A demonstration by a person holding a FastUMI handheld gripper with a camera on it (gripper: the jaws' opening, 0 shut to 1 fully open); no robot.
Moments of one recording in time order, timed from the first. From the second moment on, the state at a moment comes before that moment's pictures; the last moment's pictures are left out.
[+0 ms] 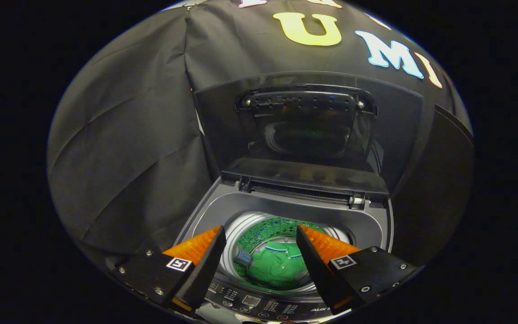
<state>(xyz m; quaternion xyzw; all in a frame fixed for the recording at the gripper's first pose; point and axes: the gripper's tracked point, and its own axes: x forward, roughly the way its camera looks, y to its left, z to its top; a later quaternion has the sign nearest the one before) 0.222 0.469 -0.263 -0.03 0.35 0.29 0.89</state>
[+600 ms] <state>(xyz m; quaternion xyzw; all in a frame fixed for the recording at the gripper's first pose) 0.267 0.470 -0.129 0.01 0.14 0.28 0.95</state>
